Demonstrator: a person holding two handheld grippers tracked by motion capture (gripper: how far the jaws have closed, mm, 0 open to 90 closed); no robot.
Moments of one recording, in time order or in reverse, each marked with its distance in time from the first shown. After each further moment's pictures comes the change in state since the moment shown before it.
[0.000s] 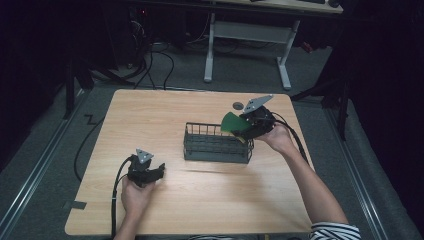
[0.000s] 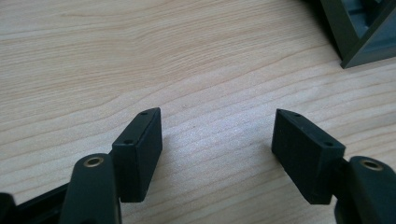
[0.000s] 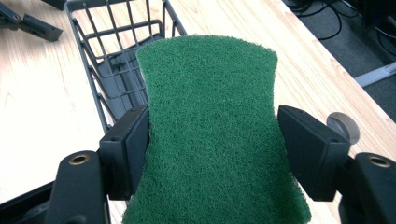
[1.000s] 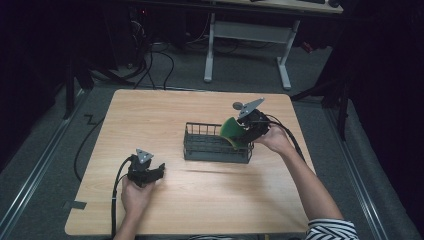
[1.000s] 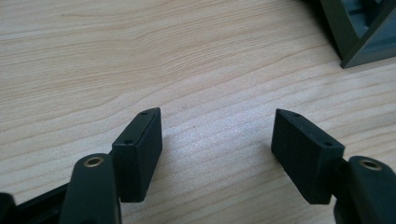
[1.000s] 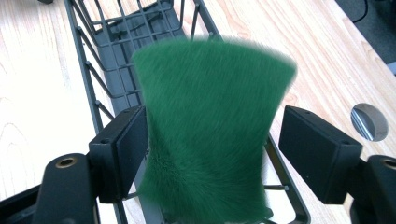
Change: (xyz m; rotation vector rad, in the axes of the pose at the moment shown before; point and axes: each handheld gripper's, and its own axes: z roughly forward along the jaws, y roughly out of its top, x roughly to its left) left arm 0.000 0.000 0.000 0.000 -0.001 0.000; right arm -0.003 -0.007 0.022 0.086 0.050 -0.043
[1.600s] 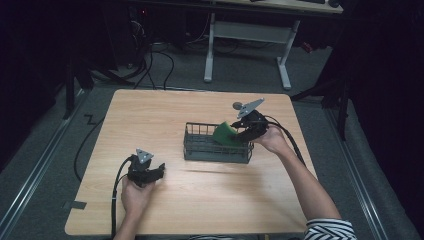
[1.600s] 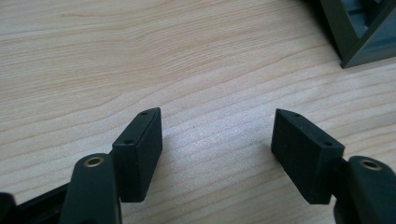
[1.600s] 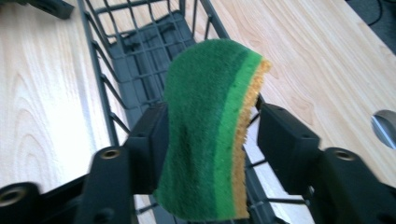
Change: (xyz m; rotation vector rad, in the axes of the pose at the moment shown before) left arm 0.000 0.000 0.000 0.000 0.000 0.000; right arm 0.003 0.000 0.005 -0.043 0.054 0.038
